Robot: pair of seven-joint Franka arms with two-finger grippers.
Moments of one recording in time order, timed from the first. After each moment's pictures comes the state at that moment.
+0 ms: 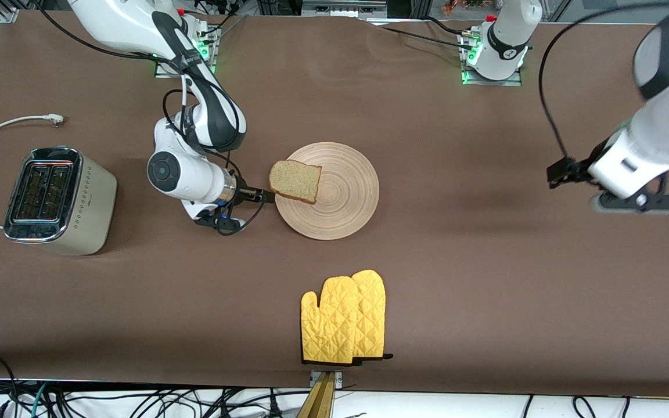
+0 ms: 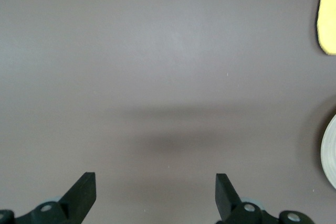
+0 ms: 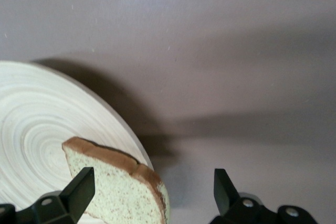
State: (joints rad) left arm -0.03 0.10 -0.07 -1.62 0.06 1.70 -0.11; right arm 0.34 0.48 0.11 -1.87 0.35 2.24 0.38
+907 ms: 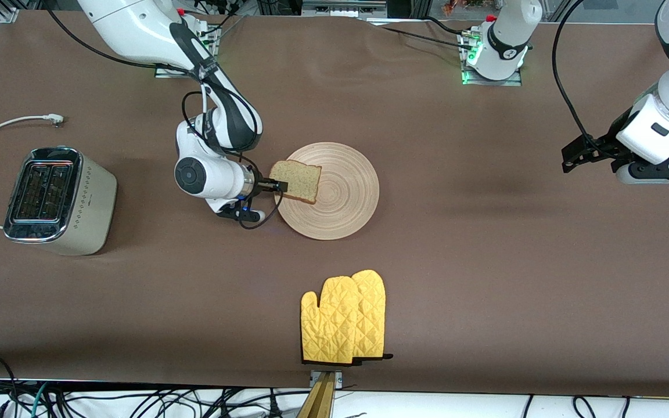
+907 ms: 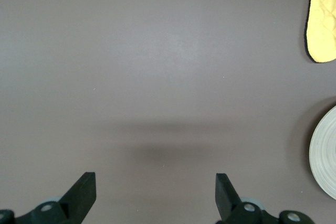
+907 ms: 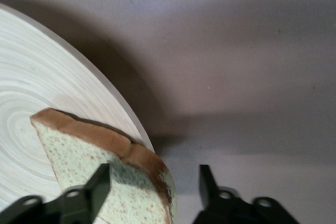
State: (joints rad) left arm -0.01 0.02 -0.06 -1.70 0.01 1.73 -0.10; right arm 0.34 0.54 0.16 -1.89 0.38 2.22 0.39
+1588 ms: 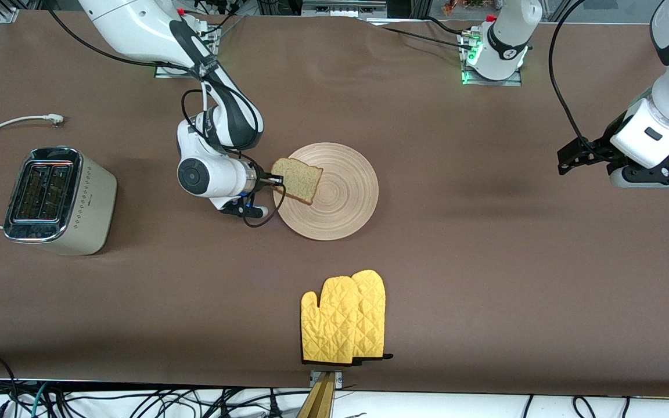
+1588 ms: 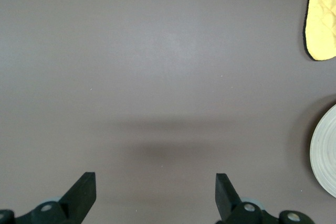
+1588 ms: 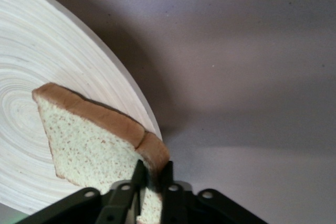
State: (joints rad) left arm -0.01 0.04 -0.07 -1.69 0.01 1.73 -0.10; right arm 0.35 0.53 0.17 -1.89 0.39 2.18 0.39
